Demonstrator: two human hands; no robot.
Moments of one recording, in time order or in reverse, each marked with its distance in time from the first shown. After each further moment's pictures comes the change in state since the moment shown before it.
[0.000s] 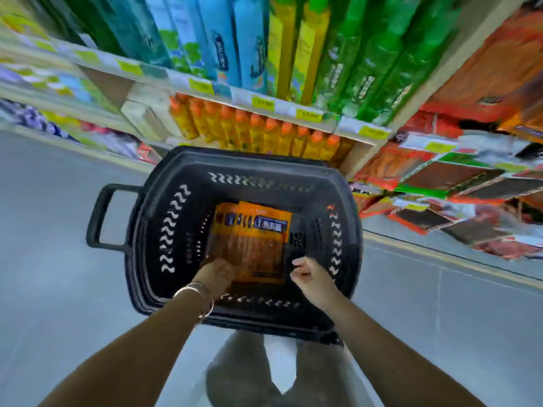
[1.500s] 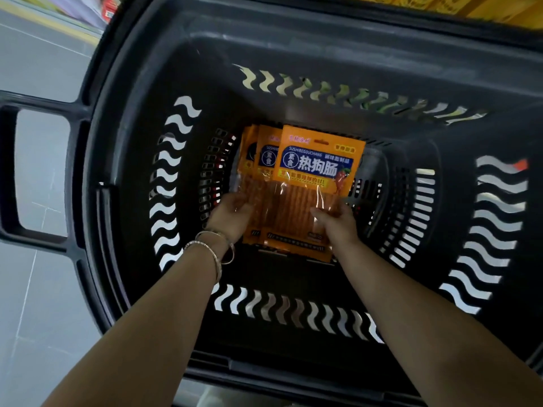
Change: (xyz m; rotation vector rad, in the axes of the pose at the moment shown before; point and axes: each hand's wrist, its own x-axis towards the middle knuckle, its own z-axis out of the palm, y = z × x) left_hand 0.189 -0.089 0.026 -0.442 0.011 -0.251; right_hand 0.233 0.067 0.119 0.567 0.252 0.314
